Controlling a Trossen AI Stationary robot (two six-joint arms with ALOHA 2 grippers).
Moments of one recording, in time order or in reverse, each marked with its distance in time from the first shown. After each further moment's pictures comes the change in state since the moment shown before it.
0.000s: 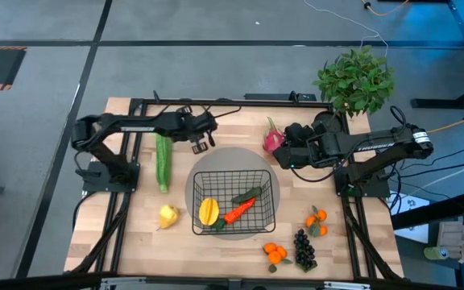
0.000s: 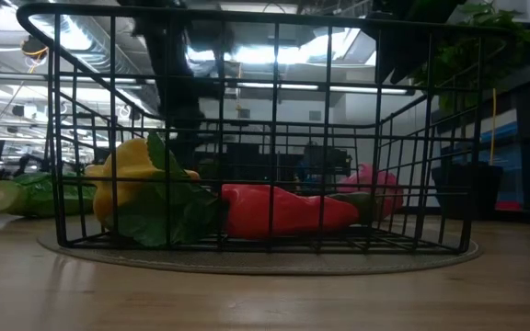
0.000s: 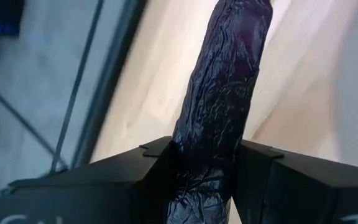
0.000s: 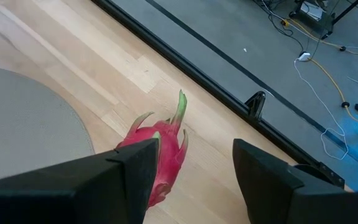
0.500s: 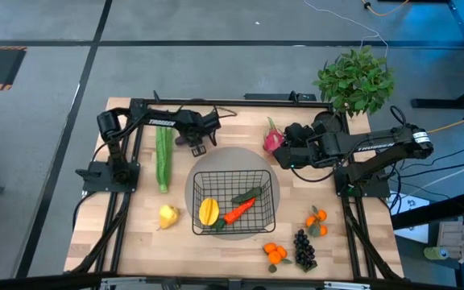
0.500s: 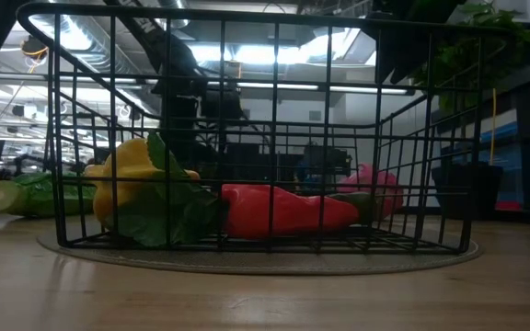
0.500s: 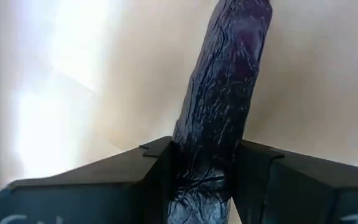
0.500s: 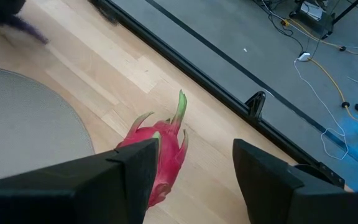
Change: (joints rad) left arm 0.144 0.292 -0.002 0.001 0.174 0.020; right arm 0.000 0.000 0.000 0.000 0.000 0.000
